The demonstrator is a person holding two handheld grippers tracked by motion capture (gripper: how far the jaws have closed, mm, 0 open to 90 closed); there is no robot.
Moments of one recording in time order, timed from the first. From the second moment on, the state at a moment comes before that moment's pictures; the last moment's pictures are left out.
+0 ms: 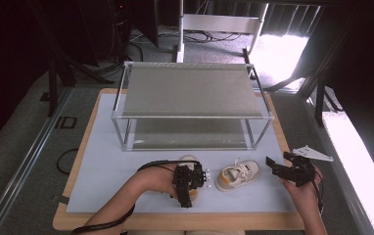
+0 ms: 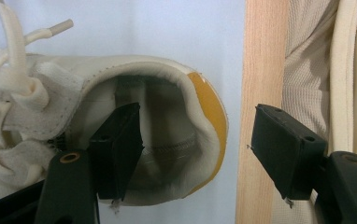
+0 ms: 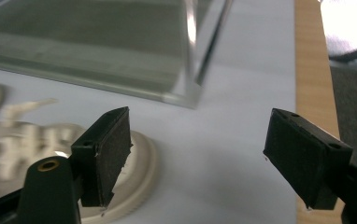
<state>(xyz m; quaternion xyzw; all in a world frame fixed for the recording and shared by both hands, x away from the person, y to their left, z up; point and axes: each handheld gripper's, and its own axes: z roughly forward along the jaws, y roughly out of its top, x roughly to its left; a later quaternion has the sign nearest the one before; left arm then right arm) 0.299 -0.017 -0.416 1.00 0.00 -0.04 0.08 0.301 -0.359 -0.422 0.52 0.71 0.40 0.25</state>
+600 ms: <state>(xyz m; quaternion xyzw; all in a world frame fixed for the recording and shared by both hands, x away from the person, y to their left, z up) 0.298 -0.017 -0.417 1.00 0.01 -0.03 0.07 0.278 -0.299 -0.353 0.45 0.79 0.37 0.17</state>
